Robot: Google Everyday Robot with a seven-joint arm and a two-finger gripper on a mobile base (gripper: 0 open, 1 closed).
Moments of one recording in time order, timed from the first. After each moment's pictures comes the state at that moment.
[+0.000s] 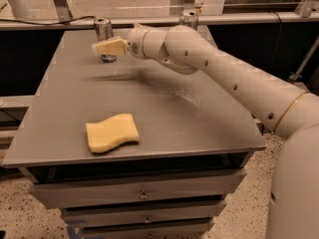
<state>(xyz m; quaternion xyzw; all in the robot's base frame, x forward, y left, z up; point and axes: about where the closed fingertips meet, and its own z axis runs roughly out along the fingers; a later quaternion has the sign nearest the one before) 0.777 0.114 0.910 -0.32 0.67 0.29 0.60</state>
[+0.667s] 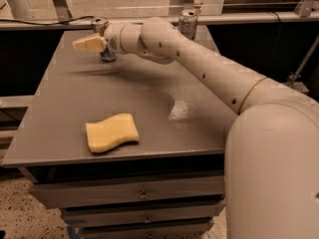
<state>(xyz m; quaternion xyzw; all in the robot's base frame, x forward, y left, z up) 0.794 0.189 0.905 -0.37 0.66 0.31 0.57</state>
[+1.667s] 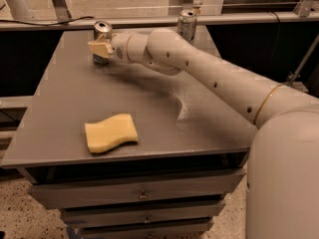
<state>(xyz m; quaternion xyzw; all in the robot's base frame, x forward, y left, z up) 0.773 0.176 0.885 -0.35 0.68 0.32 0.56</state>
